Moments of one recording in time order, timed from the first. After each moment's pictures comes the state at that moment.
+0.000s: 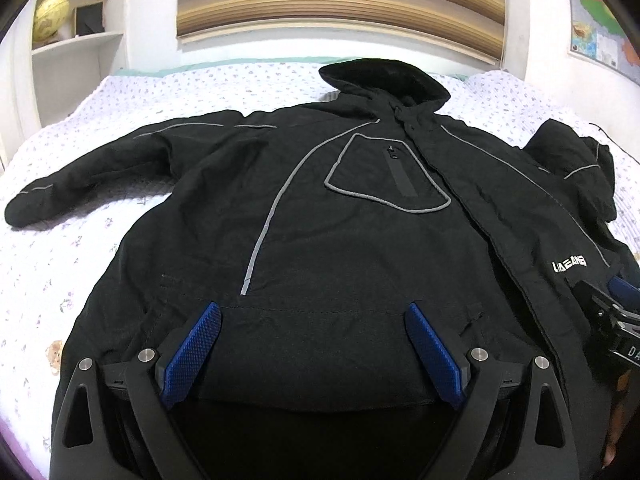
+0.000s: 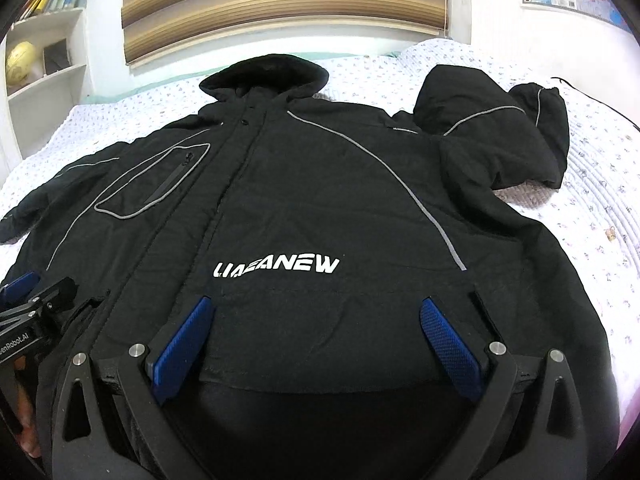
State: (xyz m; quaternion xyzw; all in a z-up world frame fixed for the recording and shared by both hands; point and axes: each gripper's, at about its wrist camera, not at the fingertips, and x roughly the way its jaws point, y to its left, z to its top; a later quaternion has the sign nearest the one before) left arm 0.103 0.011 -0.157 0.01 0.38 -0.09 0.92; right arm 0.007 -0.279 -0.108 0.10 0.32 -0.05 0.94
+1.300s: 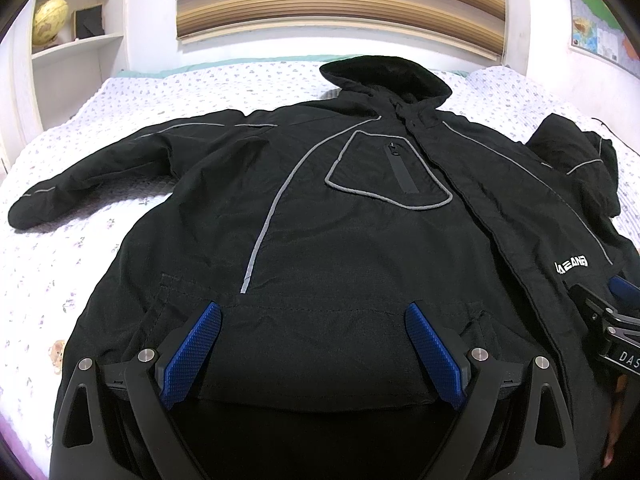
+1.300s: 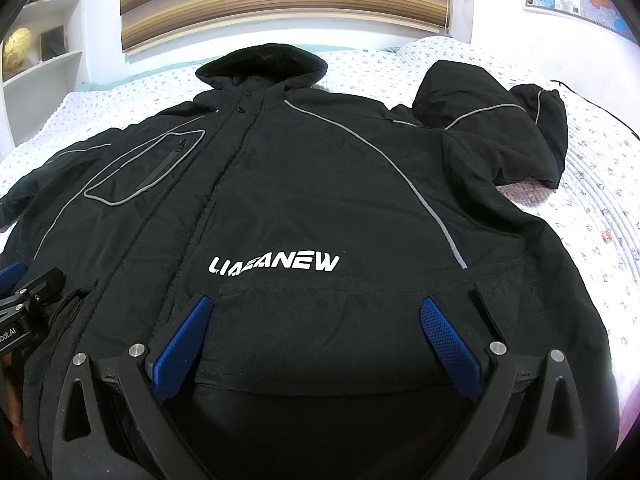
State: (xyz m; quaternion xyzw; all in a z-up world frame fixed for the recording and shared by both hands) left arm 0.078 -0.031 -0.196 0.01 0.37 -0.05 0.93; right arm 0.013 -0.276 -0.115 0.08 0.34 -0.06 0.94
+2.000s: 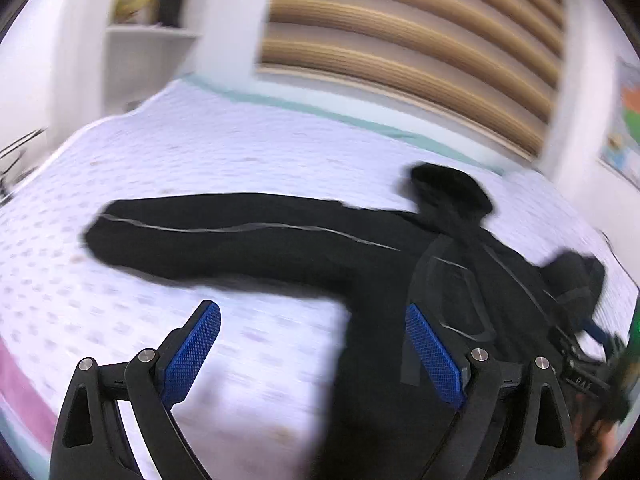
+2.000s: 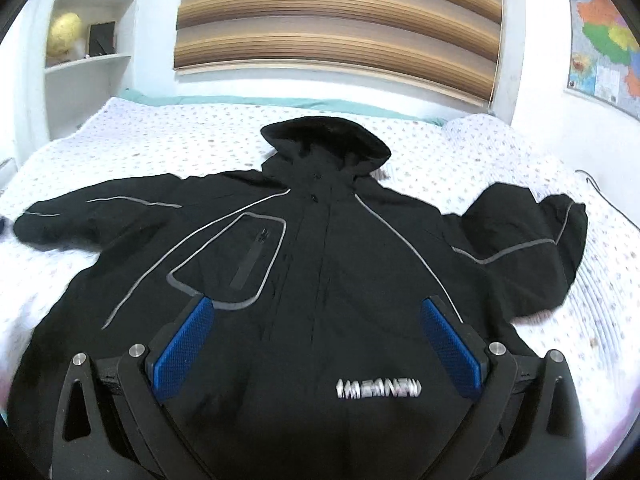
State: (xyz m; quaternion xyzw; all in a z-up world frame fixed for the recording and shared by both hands) left arm 0.090 0.176 -0.075 -0.11 0.32 0.00 0.94; right arm 0.047 -0.185 -0.019 -0.01 0.25 -0.05 0.97
